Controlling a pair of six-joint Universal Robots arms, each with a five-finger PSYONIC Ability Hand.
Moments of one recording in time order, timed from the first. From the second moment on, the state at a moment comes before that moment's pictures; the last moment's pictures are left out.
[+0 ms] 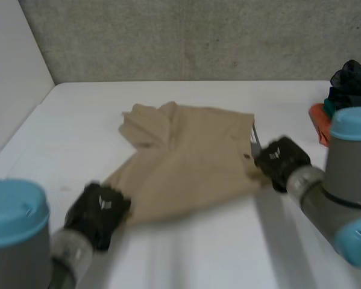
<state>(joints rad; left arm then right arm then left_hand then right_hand) 4.10 -1.74 -1.91 3.20 -1.76 3.69 1.99 -1.15 1.54 0.01 1.57 2.34 1.15 1.20 1.19 1.20 1.01 1.11 1.21 1.19 1.20 0.98</state>
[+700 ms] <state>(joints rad) 4.09 -1.76 -1.71 3.25 -1.70 3.70 1.99 -1.38 1.73 0.10 1.61 2.16 1.15 1.20 1.19 1.20 1.02 1.11 1.21 1.19 1.20 0.98</state>
